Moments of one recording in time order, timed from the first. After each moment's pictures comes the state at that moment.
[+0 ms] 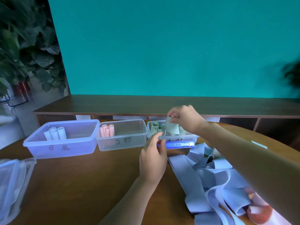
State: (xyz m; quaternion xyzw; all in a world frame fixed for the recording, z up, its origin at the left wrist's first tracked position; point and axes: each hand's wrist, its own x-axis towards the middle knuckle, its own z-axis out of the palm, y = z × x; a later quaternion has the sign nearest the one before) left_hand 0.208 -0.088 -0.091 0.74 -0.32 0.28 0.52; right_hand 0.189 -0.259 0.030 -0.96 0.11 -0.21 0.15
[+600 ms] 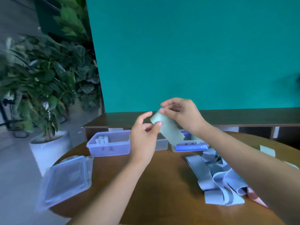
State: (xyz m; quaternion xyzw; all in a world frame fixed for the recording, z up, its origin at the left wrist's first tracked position) left_hand 0.138 0.059 0.059 0.64 -0.28 0.14 0.70; right_hand 0.095 -0.095 0.117 -0.81 -0.06 -0.36 0.46
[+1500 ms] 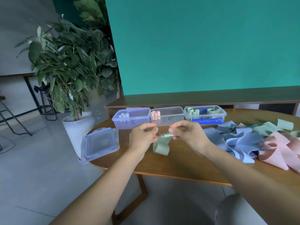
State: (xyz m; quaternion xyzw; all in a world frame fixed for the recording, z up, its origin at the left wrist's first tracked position) left_hand 0.112 0.160 -0.004 0.72 -0.14 -0.02 0.68; right_hand 0.045 -0.013 -0.017 -0.72 0.01 -0.22 0.66
